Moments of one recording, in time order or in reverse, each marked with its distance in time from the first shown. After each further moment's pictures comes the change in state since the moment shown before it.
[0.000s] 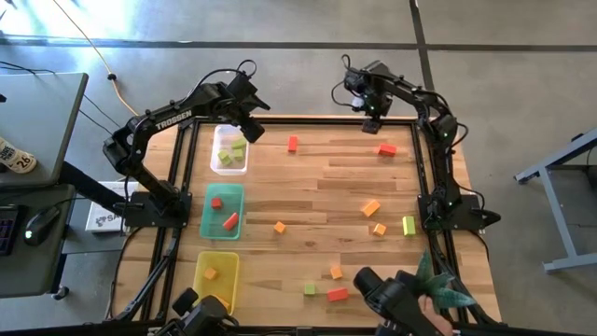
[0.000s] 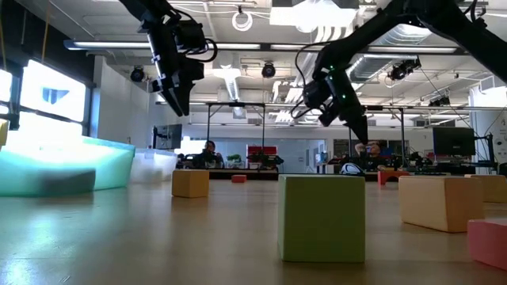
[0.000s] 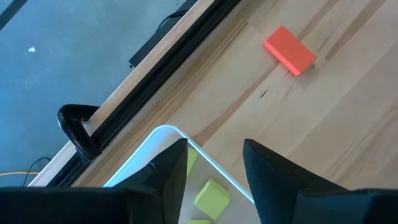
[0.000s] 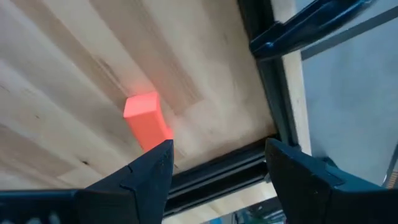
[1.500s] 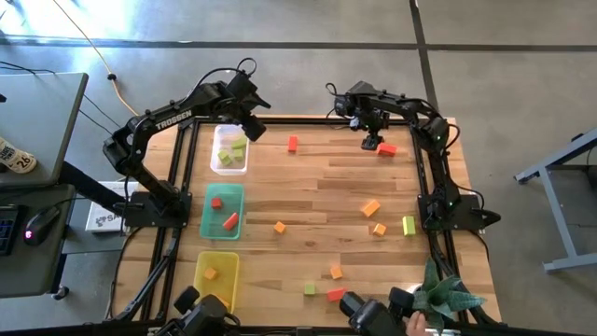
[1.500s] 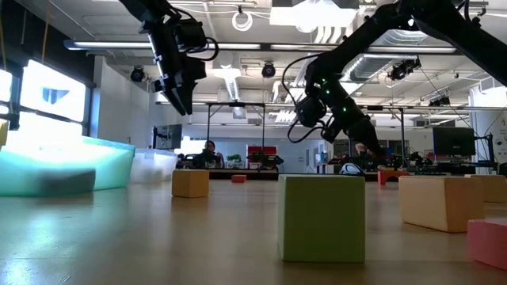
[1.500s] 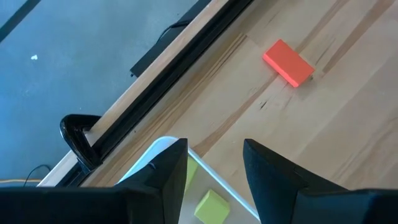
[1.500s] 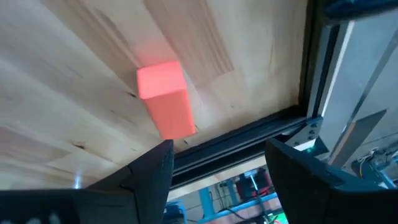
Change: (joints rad) left arm 0.001 0.000 0.000 0.037 0.000 0.000; right arm 0.128 0.034 -0.162 -0.027 0.139 0.161
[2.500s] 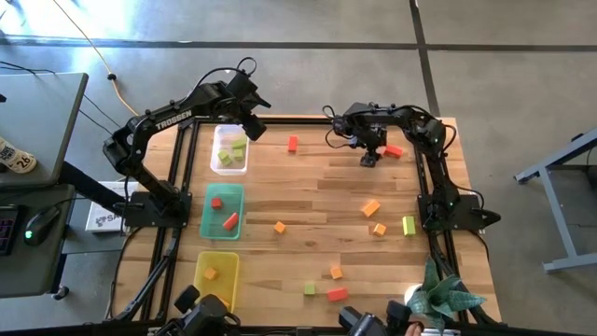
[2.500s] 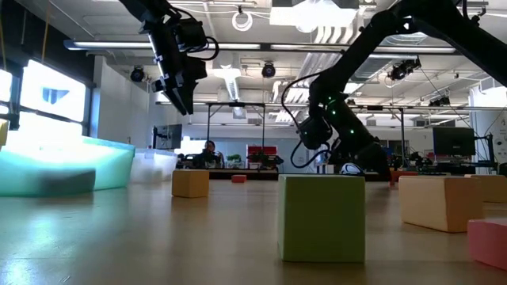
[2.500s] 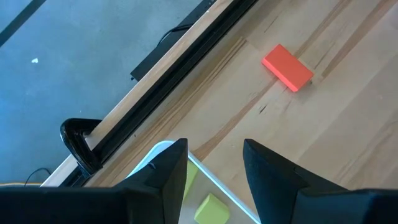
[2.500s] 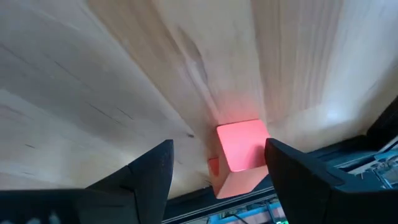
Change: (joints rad) left arm 0.000 0.000 0.000 0.013 0.000 0.000; right arm 0.062 0.008 -0.247 0.206 -0.040 0.043
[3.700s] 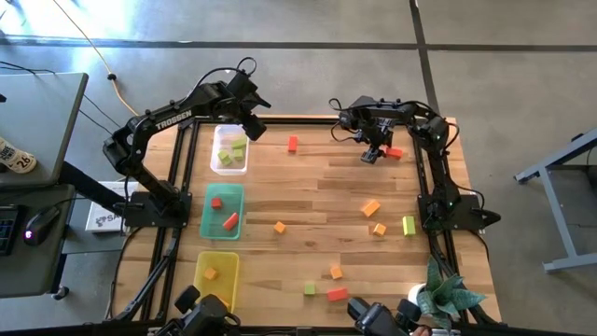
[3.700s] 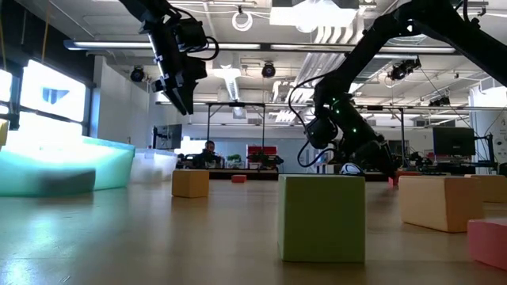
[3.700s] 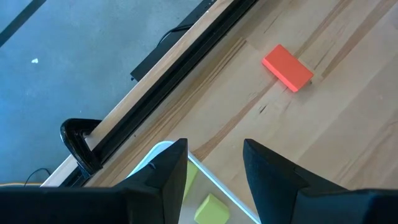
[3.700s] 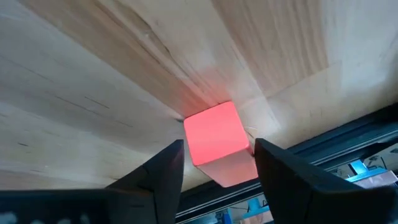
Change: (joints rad) left arm 0.000 0.000 0.000 0.001 0.000 0.000; right arm -0.080 0.000 0.019 -0.052 -0.068 0.113
